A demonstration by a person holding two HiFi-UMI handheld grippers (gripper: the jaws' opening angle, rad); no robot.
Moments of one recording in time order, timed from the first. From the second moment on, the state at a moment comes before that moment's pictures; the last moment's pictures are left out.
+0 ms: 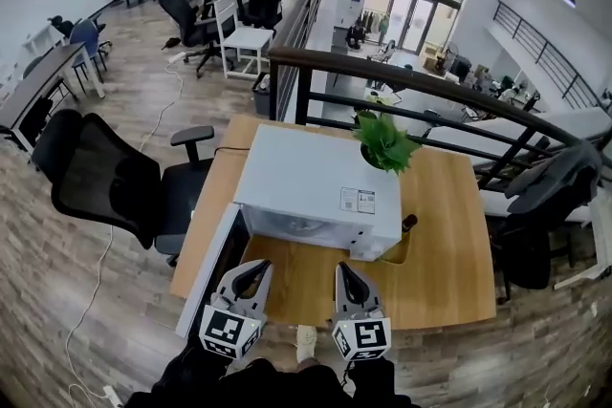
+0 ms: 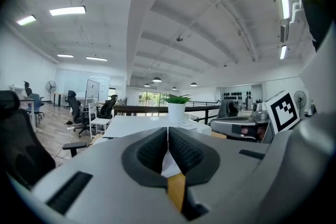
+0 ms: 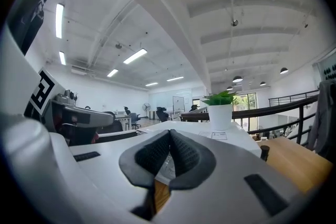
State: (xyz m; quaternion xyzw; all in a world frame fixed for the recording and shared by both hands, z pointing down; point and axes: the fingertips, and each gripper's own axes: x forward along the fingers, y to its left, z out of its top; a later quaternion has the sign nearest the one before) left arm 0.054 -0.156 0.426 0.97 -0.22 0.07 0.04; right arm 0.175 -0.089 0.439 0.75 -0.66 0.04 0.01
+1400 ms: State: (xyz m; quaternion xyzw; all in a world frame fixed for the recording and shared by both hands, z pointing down) left arm 0.060 -0.267 0.572 0.89 -0.40 0.15 0.14; right arm 0.184 -0.269 0.629 0.56 -0.81 0.17 0.05
